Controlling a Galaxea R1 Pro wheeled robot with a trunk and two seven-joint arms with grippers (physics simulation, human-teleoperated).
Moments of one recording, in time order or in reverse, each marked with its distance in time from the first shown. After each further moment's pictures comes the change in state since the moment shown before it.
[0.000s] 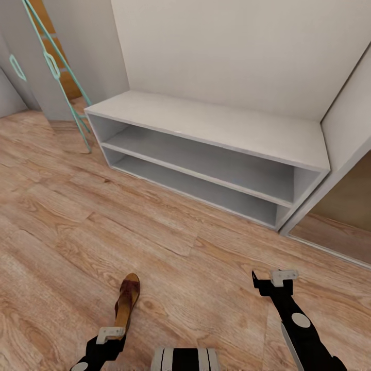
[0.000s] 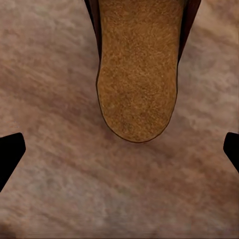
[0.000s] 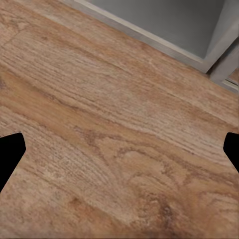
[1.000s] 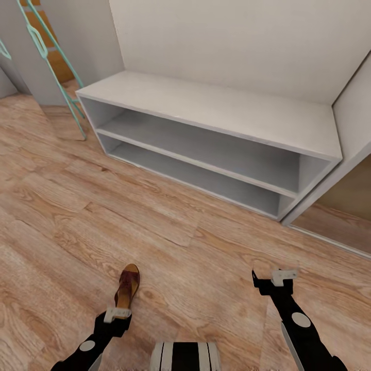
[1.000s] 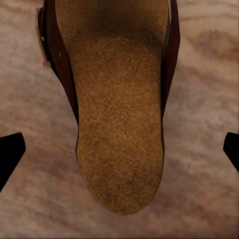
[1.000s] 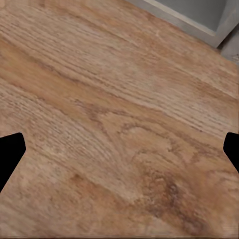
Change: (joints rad) left arm -0.080 -0.003 -0.032 -0.003 -0.065 -0.051 -0.003; right arm 0.001 0.000 0.000 -0.007 0.000 0.000 -0.001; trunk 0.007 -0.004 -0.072
